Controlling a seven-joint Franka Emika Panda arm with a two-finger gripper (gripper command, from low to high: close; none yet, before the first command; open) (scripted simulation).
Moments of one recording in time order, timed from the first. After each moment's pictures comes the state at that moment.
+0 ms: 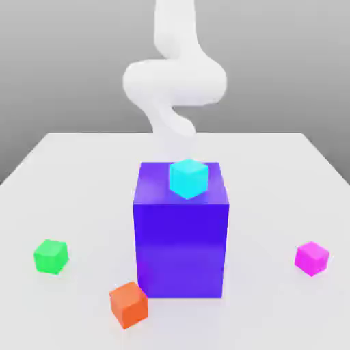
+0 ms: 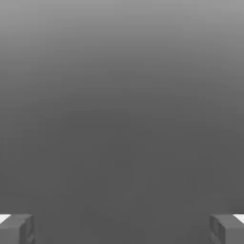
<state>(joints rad) 0.08 -0.73 -0.02 -2.33 0.01 2.34 0.69</state>
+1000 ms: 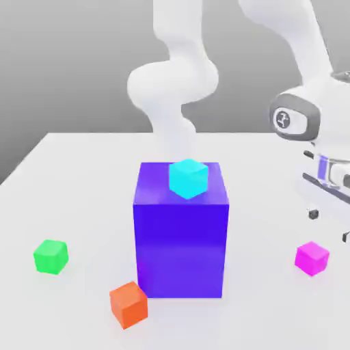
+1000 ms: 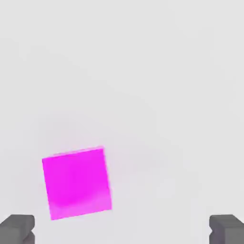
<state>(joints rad) 0.72 0.14 0.07 -2.67 -0.02 2.82 -0.50</state>
